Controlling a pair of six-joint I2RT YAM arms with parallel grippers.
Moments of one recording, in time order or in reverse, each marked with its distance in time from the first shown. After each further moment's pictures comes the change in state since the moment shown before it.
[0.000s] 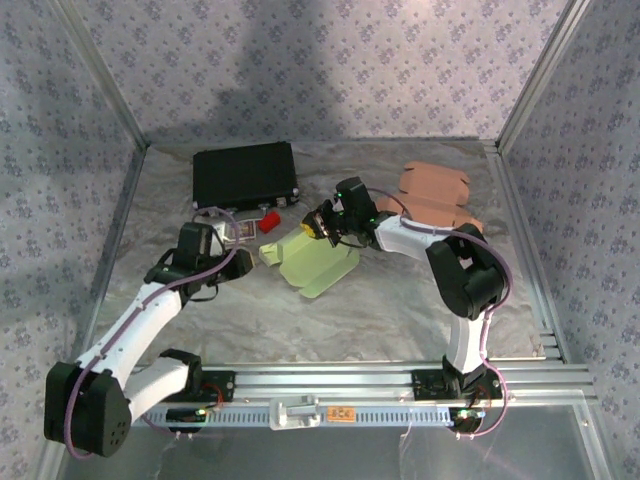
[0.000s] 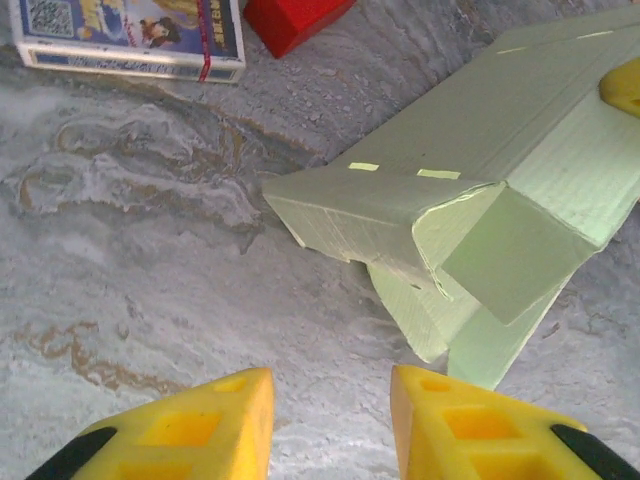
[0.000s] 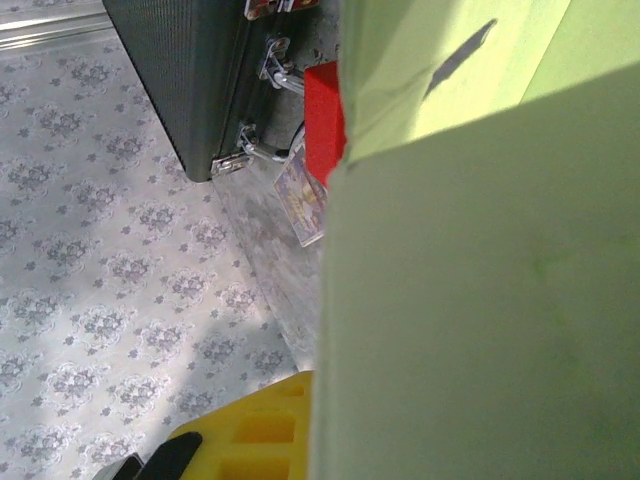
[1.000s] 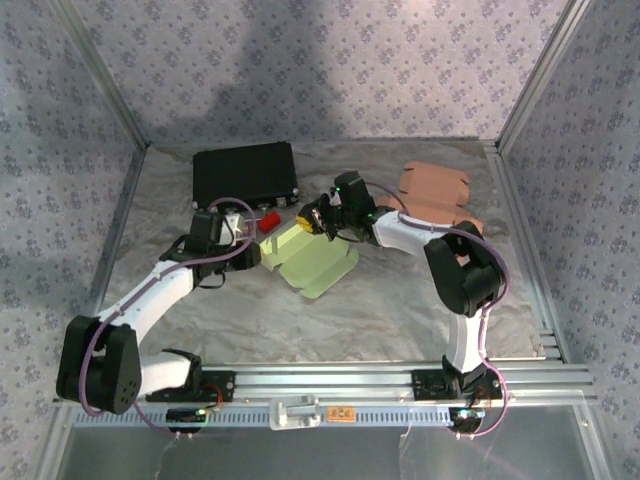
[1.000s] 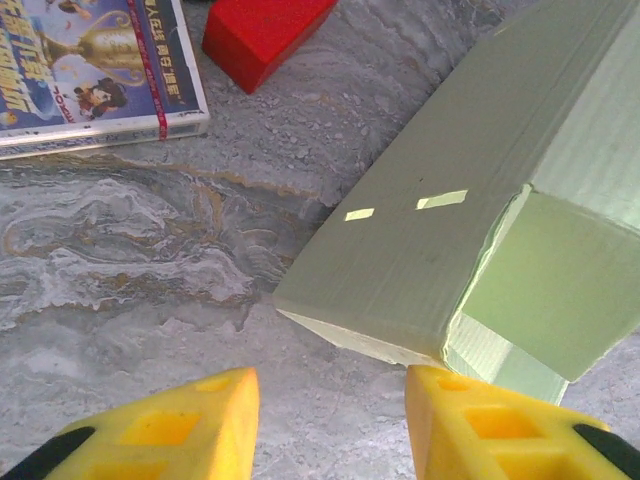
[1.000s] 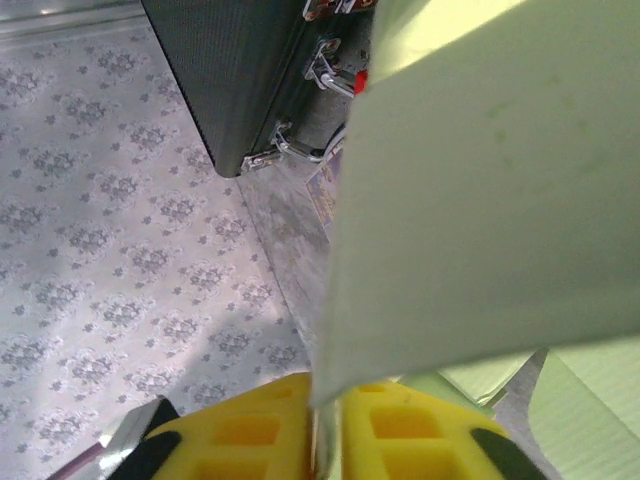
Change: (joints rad) left arm 0.000 0.222 0.067 0.109 0.028 0.119; right arm -0.008 0.027 0.062 0.006 -0.021 -0.006
